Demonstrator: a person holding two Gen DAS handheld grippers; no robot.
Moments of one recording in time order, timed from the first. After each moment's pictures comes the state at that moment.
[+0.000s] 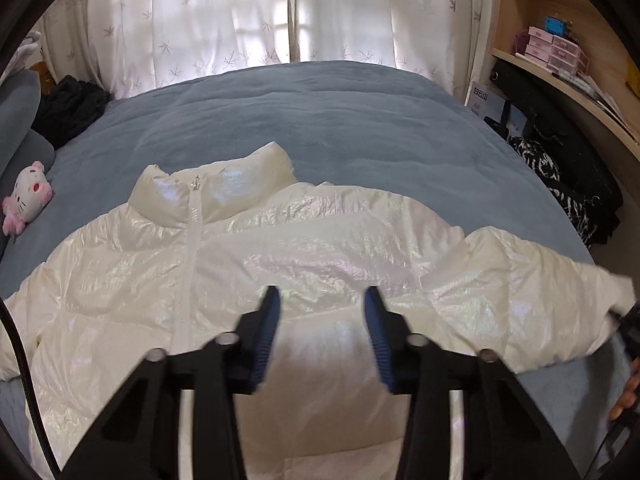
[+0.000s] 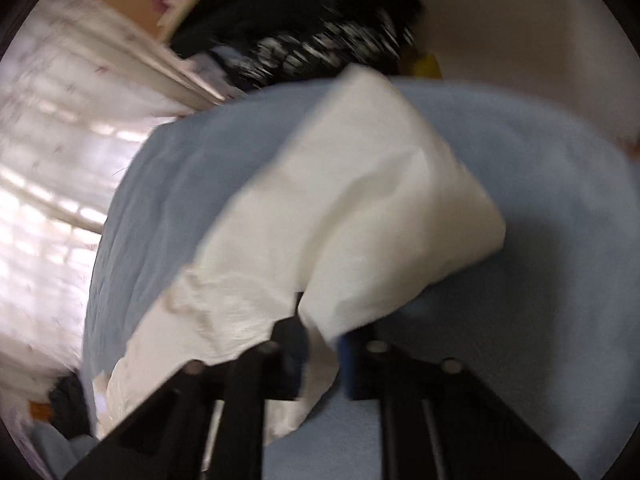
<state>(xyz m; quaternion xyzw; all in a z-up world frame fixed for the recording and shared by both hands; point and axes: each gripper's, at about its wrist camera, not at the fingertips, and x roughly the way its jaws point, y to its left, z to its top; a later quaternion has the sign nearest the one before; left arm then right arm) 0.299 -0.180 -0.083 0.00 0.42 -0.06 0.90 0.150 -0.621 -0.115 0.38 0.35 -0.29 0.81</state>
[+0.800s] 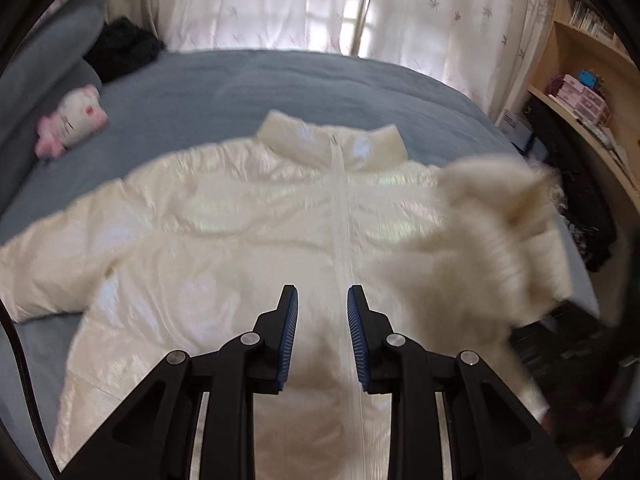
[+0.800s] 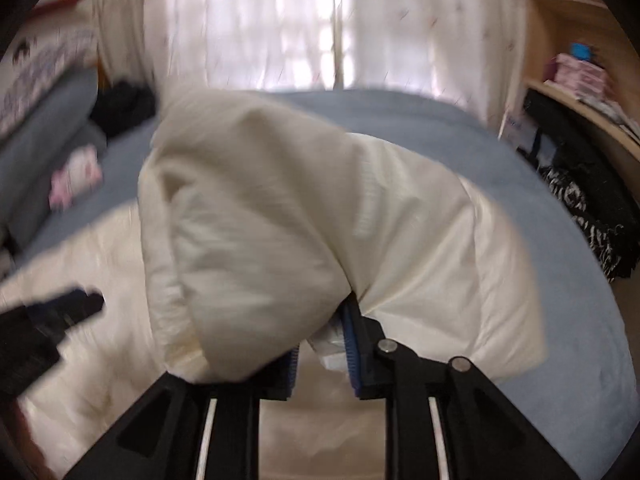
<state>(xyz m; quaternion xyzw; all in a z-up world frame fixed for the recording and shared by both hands) 0.229 0.001 -0.084 -0.09 0.44 -0.05 0.89 0.223 -0.203 -0.099 -0.03 0.44 0.02 0.90</state>
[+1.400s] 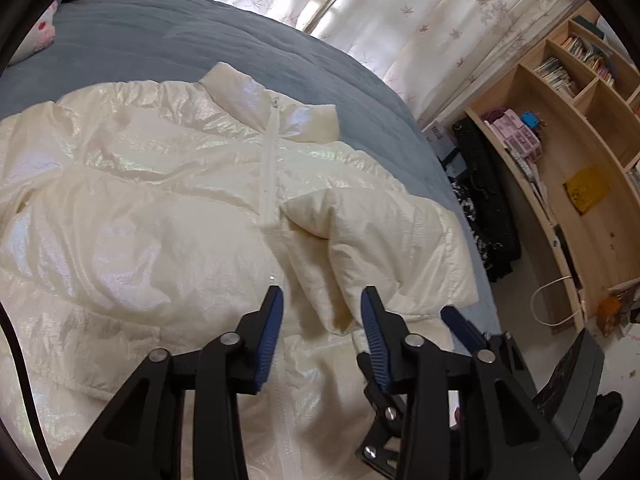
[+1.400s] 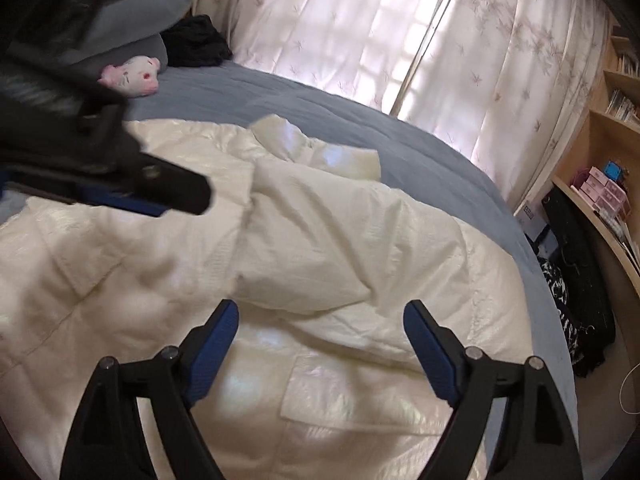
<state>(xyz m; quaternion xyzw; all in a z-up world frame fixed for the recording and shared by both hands) 0.218 0.021 -0.105 -0.24 0.46 -0.20 0.83 0.137 -0.143 -0.105 -0.21 0.36 0.06 0.91</state>
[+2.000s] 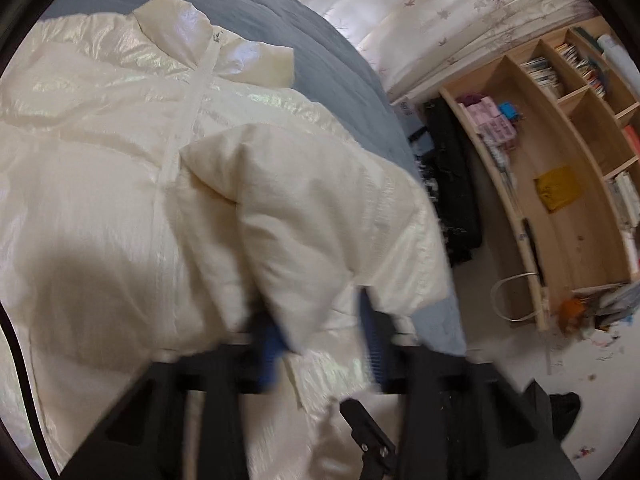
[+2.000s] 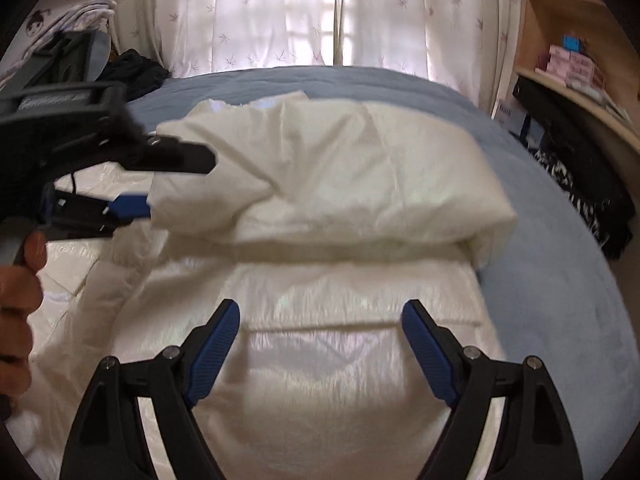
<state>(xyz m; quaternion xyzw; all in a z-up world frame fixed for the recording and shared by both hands) 0.260 -0.048 -0.149 -0.28 0.49 -0.26 0.78 0.123 -0.231 -0.139 -0.04 0.42 0.01 0.90</state>
